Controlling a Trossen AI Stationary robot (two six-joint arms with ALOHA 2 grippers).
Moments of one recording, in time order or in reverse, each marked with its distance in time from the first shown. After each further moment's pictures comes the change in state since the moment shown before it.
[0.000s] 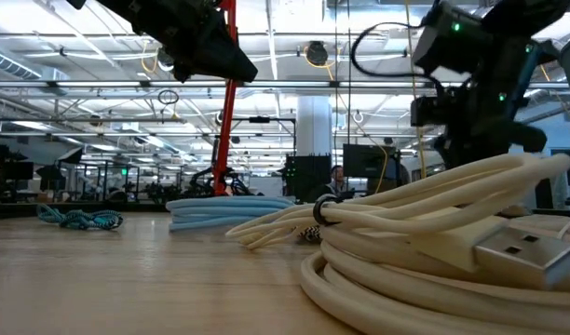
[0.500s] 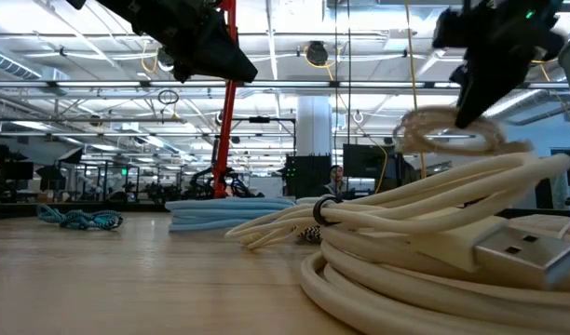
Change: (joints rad) left arm 0.000 0.000 0.000 -0.002 0.000 -0.001; right arm 0.136 -0.270 0.191 -0.365 0.110 0.125
